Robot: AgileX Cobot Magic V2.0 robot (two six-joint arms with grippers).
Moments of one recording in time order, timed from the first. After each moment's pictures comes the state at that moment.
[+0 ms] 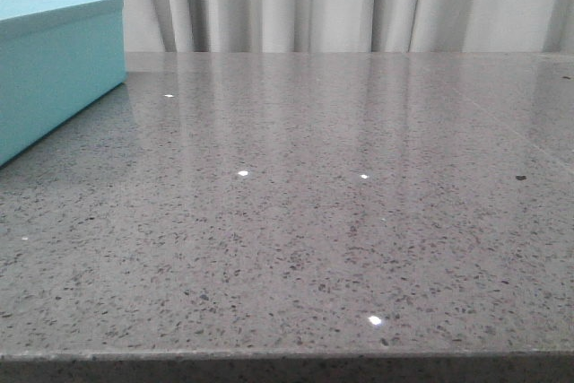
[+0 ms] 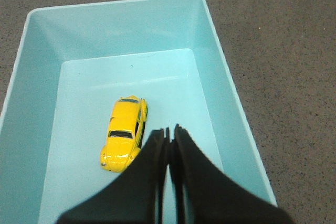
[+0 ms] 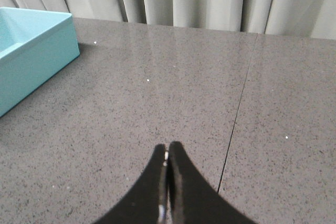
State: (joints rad) left arm 0.04 0.96 -1.05 -0.25 0.72 0.23; right arm 0.66 0.44 -0.67 -0.39 0.61 0.54
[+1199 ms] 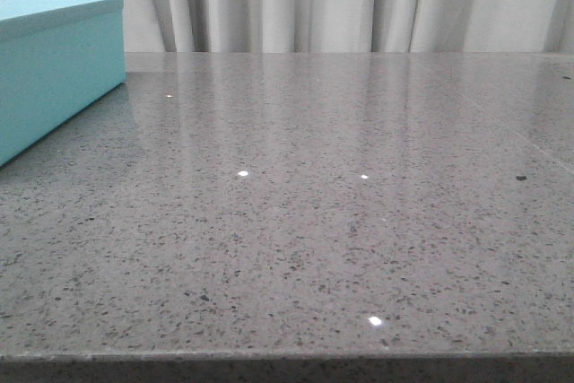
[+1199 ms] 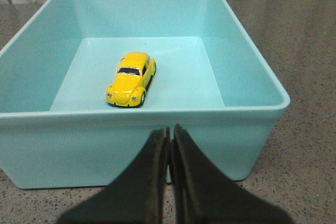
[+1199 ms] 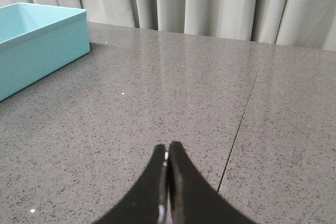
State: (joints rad) left arm 0.04 0.32 -0.37 -0.29 0.42 0.23; right arm 0.66 0.21 -0.39 -0.45 0.44 0.54
